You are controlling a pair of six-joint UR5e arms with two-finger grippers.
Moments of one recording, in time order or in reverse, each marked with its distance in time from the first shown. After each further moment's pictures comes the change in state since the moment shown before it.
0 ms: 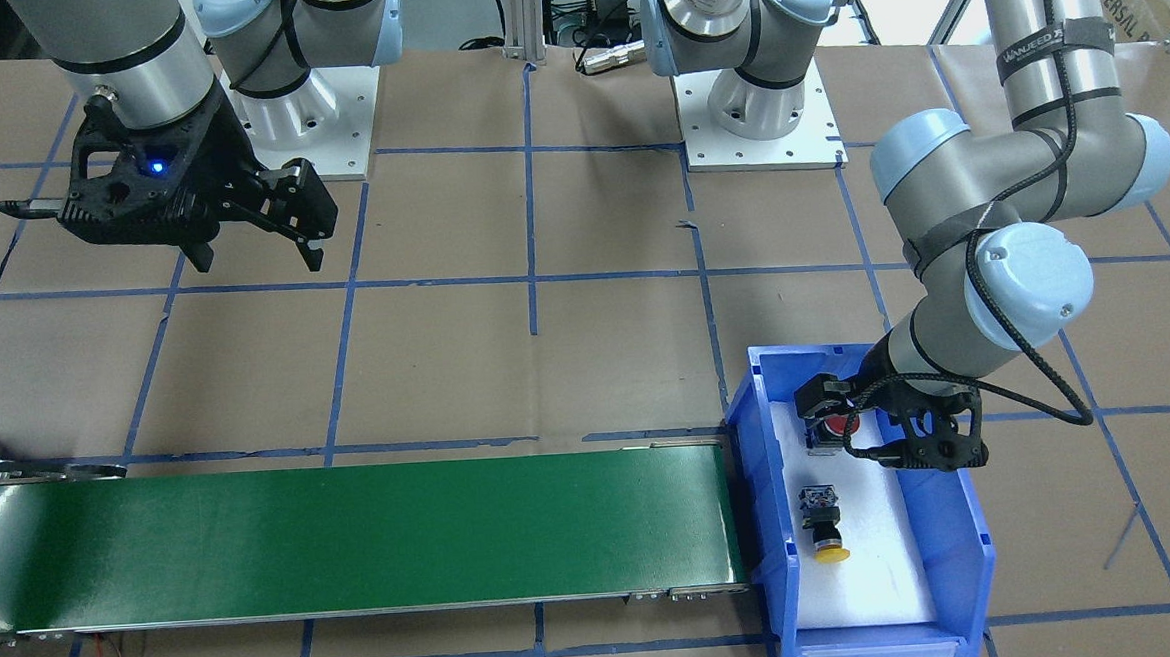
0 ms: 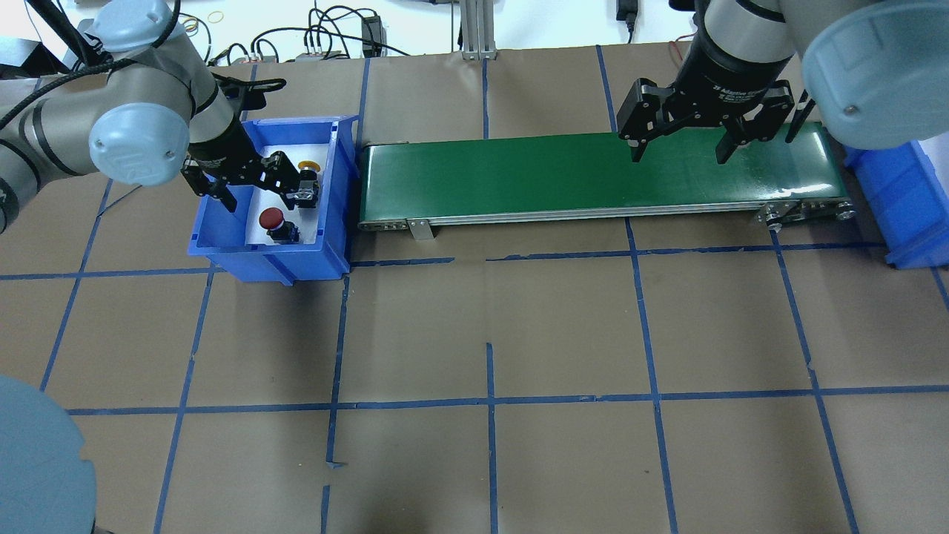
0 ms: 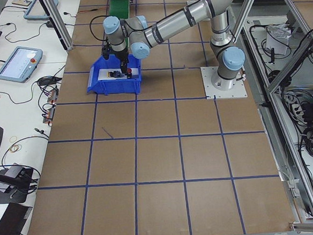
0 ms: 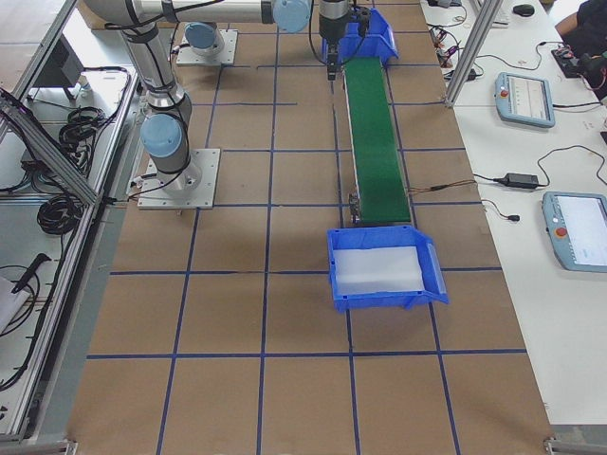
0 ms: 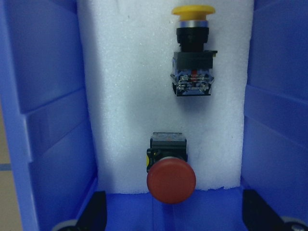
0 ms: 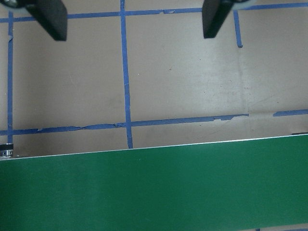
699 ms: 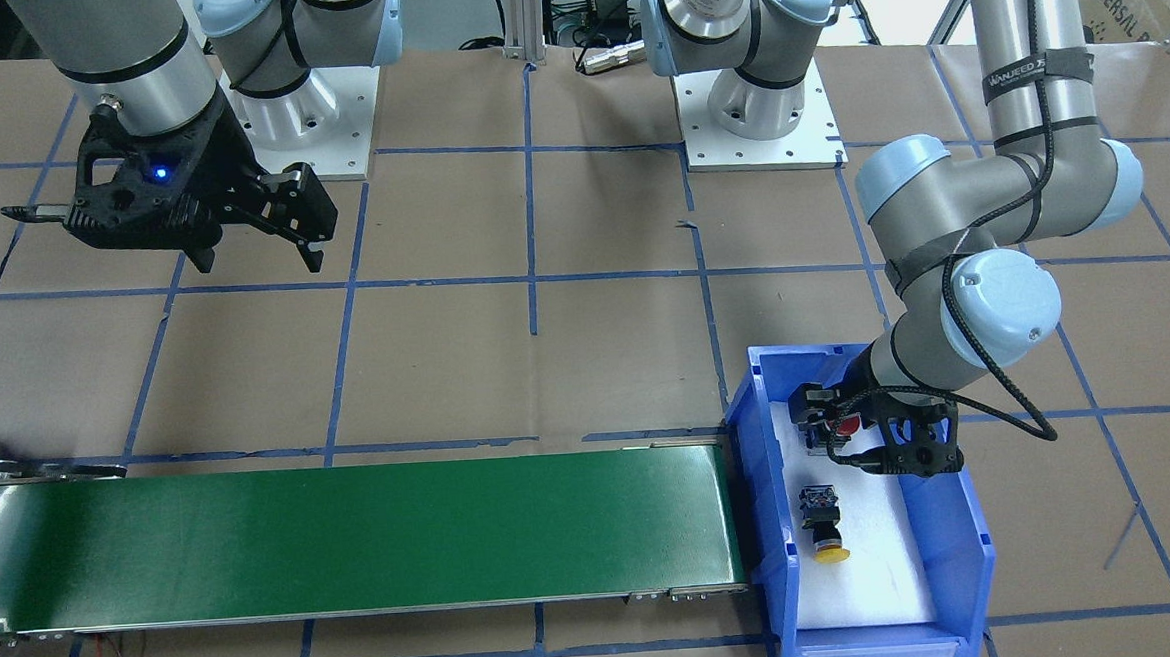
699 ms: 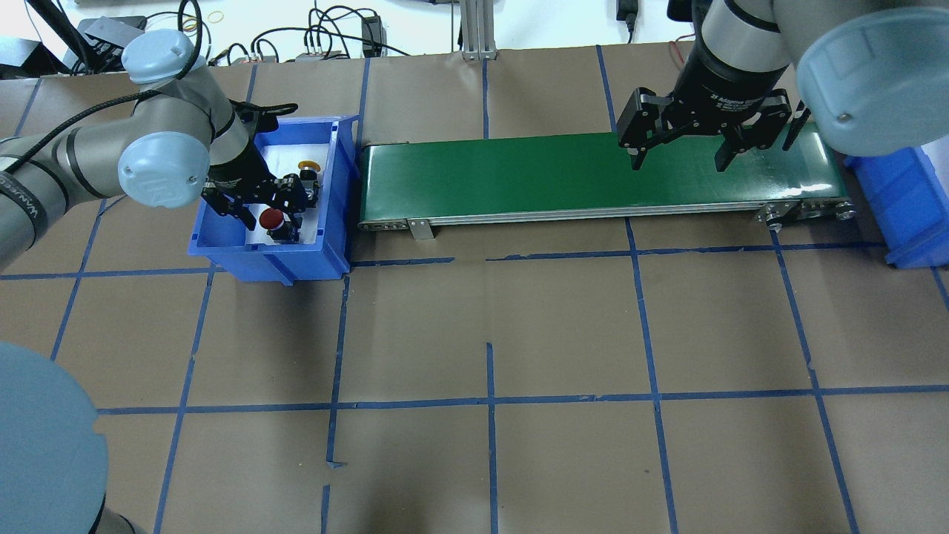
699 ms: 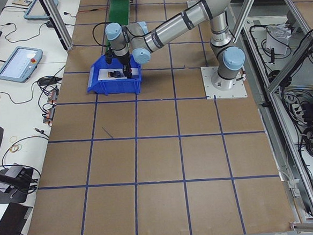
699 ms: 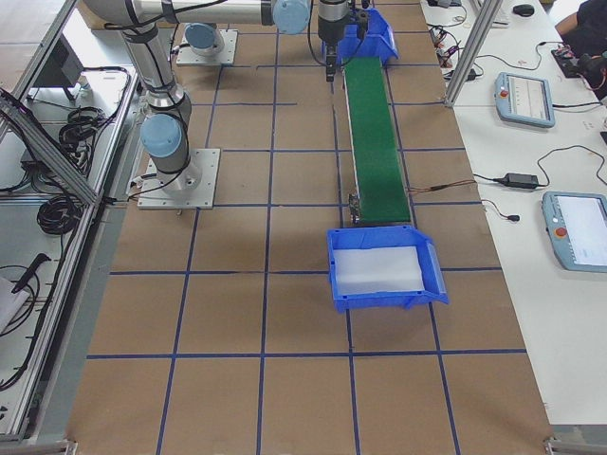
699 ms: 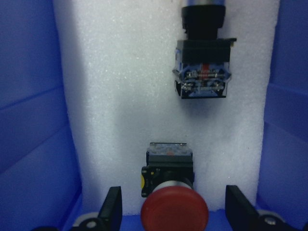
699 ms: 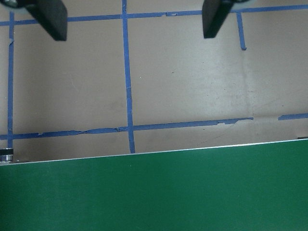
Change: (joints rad) left arm 0.000 -0.020 -0.042 0.030 -0.002 -0.006; right arm -0.004 -0.002 0.017 0.000 -0.003 -0.004
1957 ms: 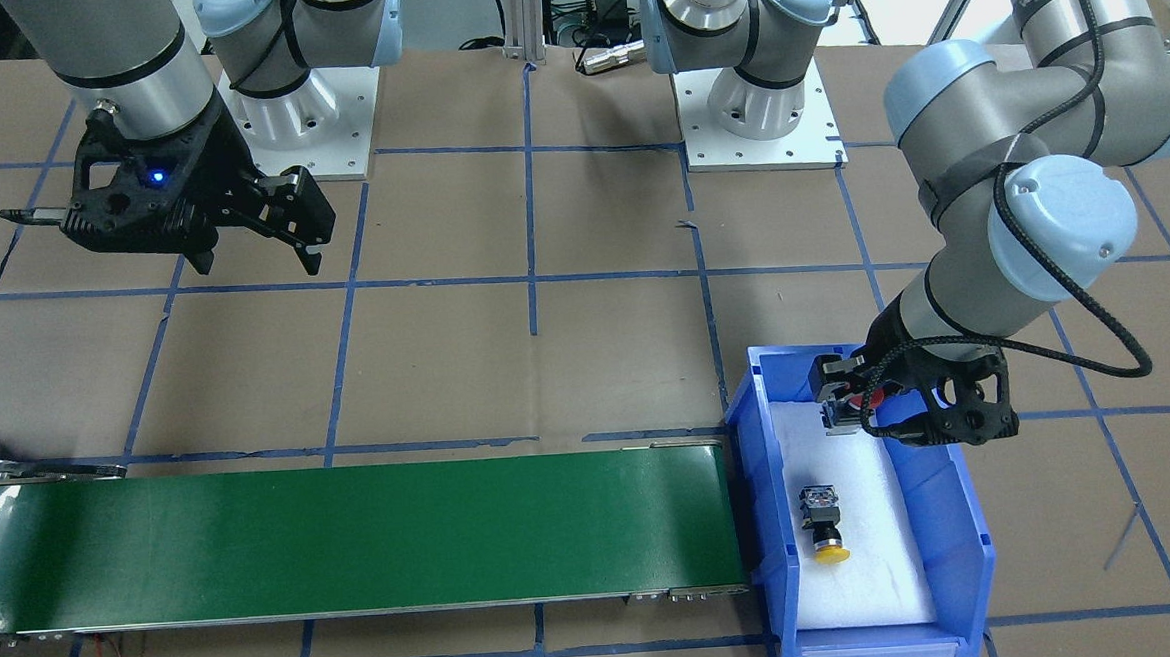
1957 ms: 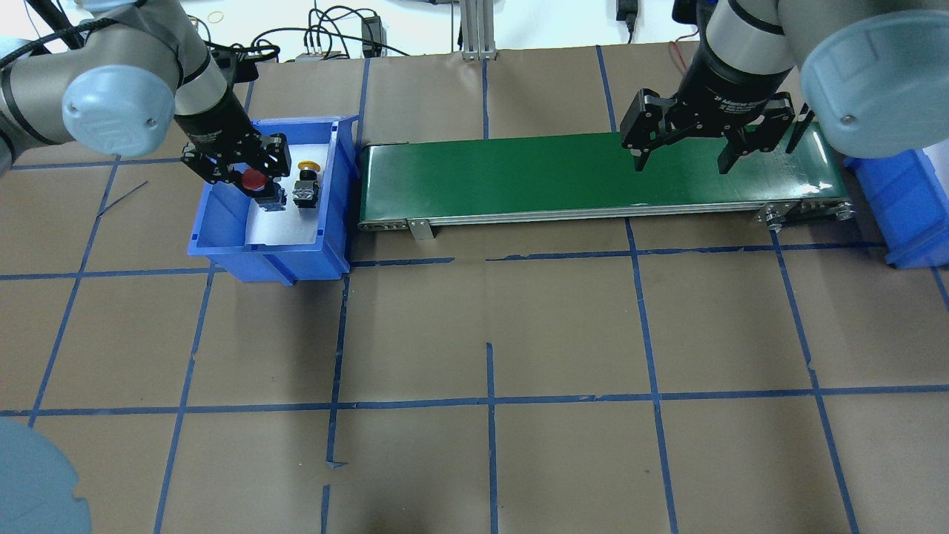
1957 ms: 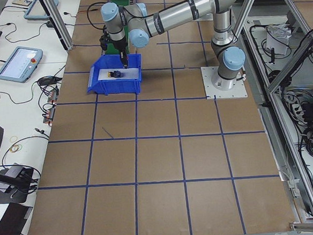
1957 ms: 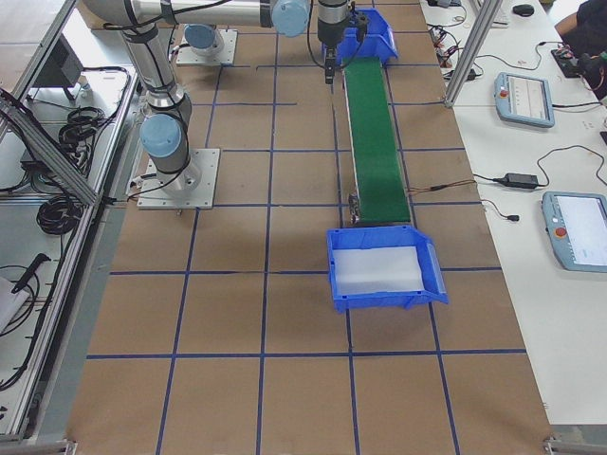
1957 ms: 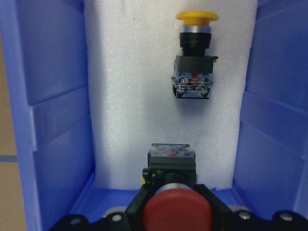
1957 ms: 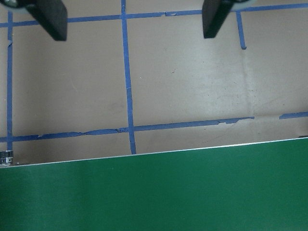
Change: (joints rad) left arm -0.044 0.081 0.177 -0.211 -0.002 -0.130; right arm -0.004 0.000 0.003 -0.001 0.004 0.007
